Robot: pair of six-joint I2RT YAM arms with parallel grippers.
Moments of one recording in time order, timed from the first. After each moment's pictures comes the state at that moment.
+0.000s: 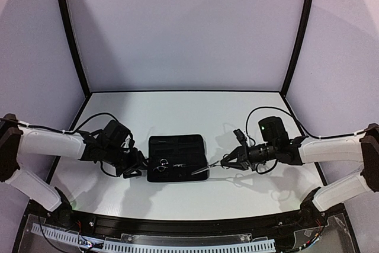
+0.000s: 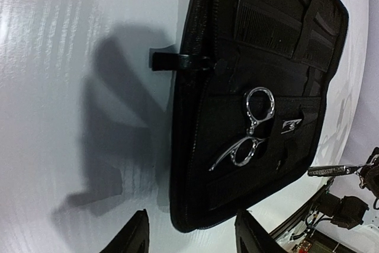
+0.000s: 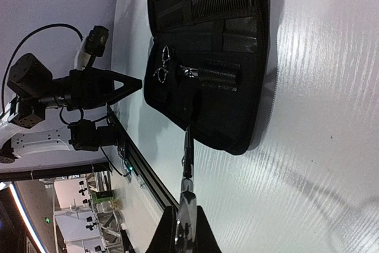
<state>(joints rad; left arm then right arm) -0.70 1.43 0.66 -0.21 0.30 -1.02 0.62 1.30 0.52 0.11 -0.68 0.87</state>
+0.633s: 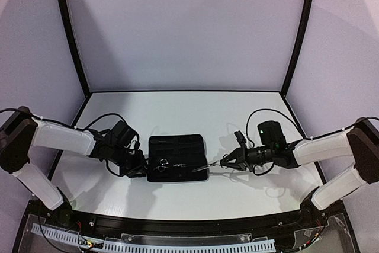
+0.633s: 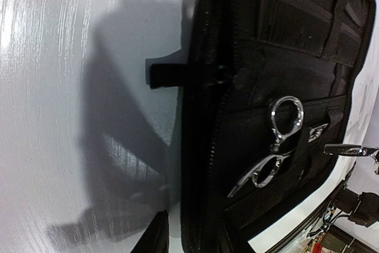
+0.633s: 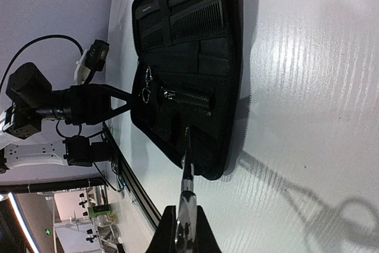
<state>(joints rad) -0.70 1.56 0.72 -0.23 0.32 -0.94 0.59 1.40 0.47 0.29 -0.65 0.89</state>
